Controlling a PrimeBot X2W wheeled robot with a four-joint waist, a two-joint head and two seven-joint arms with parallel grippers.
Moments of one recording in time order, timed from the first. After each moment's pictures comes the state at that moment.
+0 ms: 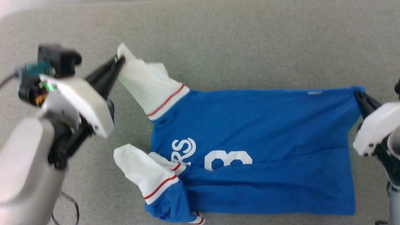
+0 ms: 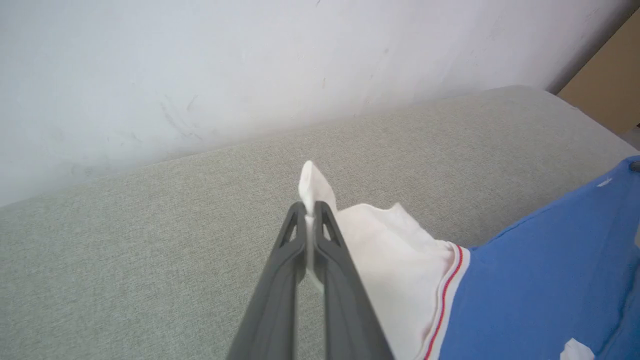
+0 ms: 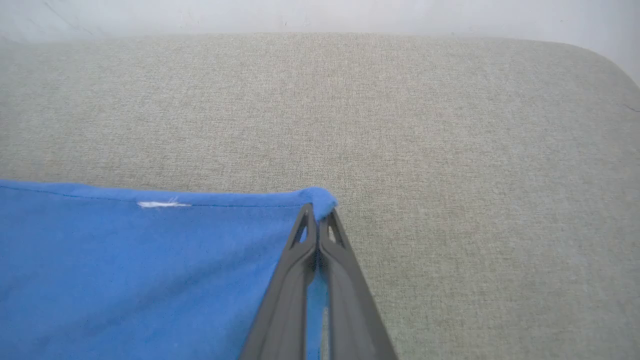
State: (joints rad) left arm -0.57 0.55 -0.35 0.03 -0.69 -0.09 0.32; right arm -0.29 -0.18 -0.17 -0.06 0.23 0.13 0.59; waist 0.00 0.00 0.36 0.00
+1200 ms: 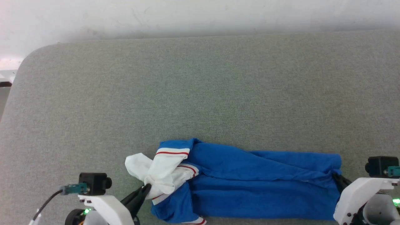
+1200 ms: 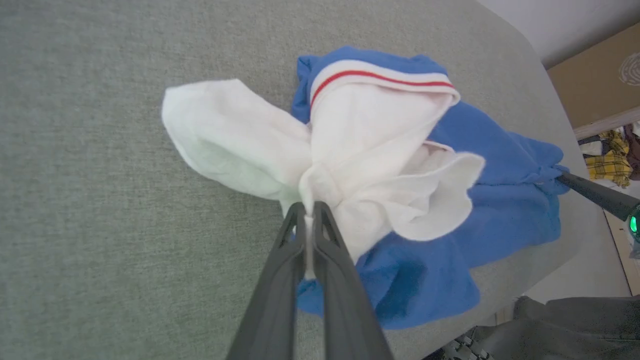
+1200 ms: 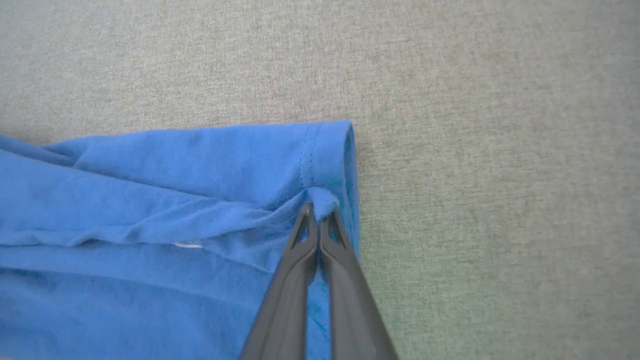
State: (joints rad) left arm 0.06 0.50 -0.38 -0.13 -0.88 0.05 0.30; right arm 0.05 -0.08 -0.18 0.00 0.26 0.13 0.53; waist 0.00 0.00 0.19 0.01
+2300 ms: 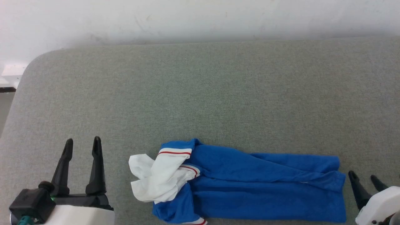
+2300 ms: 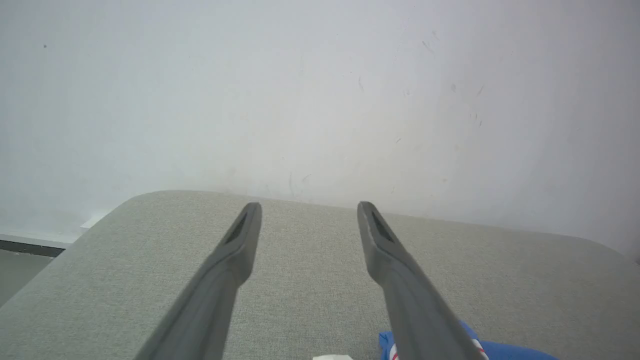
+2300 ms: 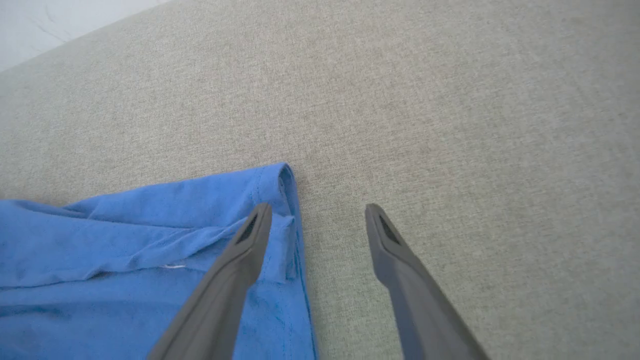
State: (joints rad) left arm 0.13 0.40 -0.16 -0.28 -0.57 0.20 -0.25; right arm 0.13 -0.05 -0.32 -0.14 0.31 0.13 0.48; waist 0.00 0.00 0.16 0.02
